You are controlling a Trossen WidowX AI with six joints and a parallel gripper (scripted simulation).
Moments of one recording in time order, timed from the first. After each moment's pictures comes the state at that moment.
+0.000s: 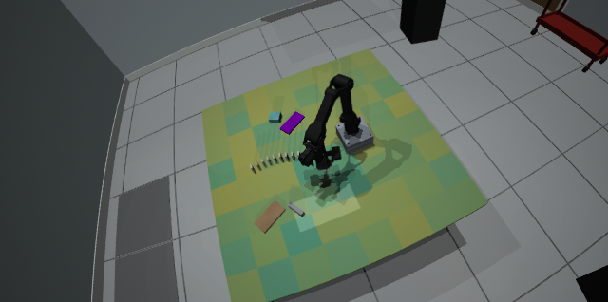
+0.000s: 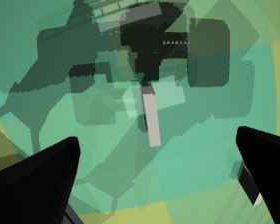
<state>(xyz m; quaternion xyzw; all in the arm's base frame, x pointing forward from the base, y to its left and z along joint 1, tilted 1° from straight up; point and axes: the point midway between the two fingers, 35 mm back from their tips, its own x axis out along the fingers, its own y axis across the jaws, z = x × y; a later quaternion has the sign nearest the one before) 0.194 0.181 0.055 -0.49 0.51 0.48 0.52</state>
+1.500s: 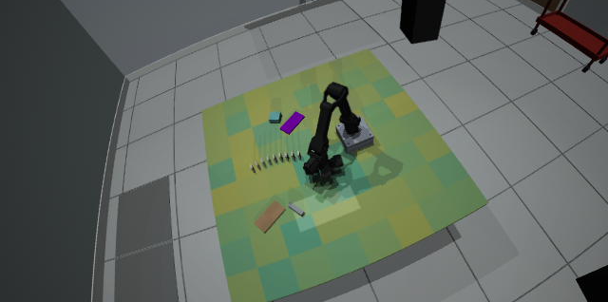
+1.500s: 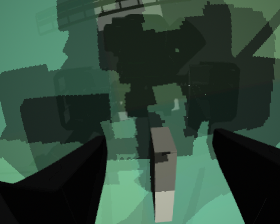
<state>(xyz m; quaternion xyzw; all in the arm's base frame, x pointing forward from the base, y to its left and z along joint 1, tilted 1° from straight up) 0.193 0.185 -0.027 -0.51 0.48 0.50 0.50</state>
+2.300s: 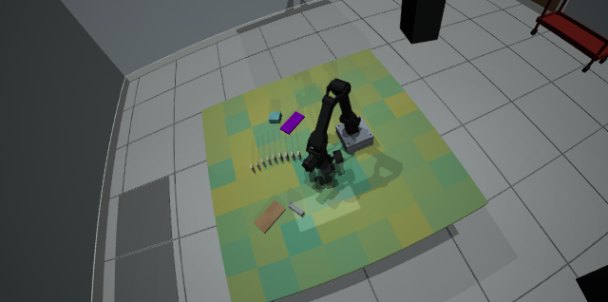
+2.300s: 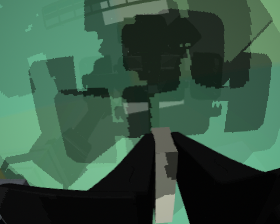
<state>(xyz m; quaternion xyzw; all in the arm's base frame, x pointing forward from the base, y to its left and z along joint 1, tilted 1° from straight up) 0.188 0.181 0.007 -0.51 0.50 0.50 0.49</state>
